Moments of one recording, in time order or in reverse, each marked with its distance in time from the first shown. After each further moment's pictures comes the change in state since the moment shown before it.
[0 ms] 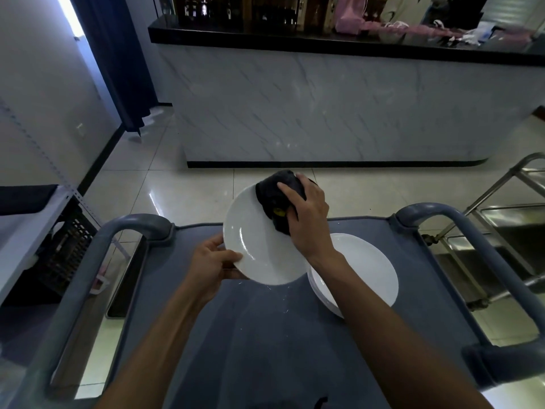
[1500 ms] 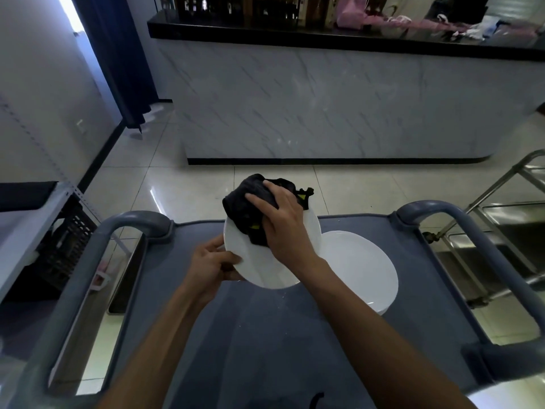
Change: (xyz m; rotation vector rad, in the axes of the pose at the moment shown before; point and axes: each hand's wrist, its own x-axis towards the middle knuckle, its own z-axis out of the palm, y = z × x) left_hand -0.008 -0.003 0.002 -0.006 -0.005 -0.028; right_hand -0.014 -0.025 0.018 0.036 -0.058 -0.207
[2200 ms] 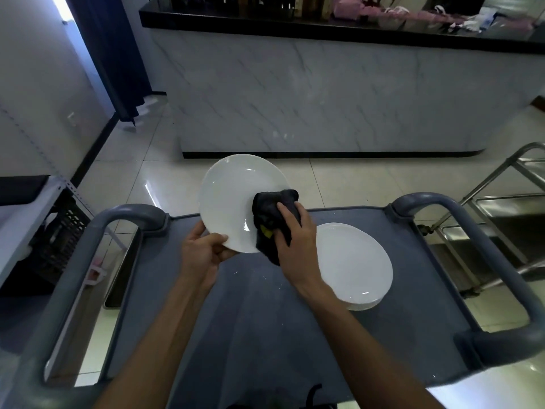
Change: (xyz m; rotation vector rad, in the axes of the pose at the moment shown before) left_hand 0.010 -0.001 0.006 -0.332 0.198 0.075; right_hand -0.056 0.011 0.011 0.218 0.063 0.434
